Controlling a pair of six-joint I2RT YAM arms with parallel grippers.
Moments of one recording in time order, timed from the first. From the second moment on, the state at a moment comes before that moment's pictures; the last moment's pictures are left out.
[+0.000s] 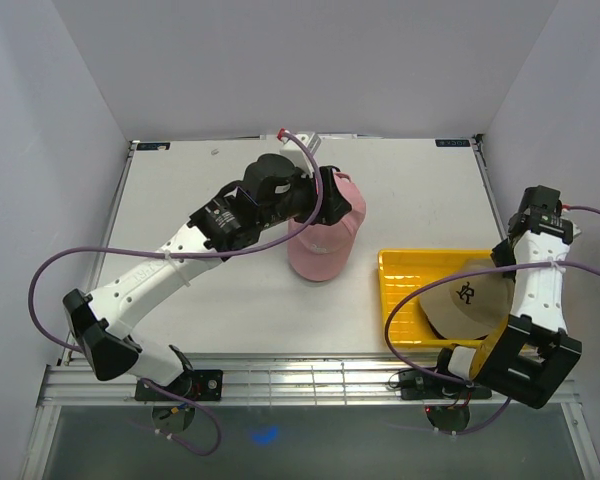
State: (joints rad) left arm -0.88 1.43 1.54 -0.45 -0.02 -0.55; right arm -0.39 1.25 1.10 -1.01 0.30 0.56
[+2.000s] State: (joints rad) left arm -1.00 1.50 1.38 -0.10 -0.12 -0.77; right arm -0.13 1.41 1.75 -1.08 -0.36 1.02
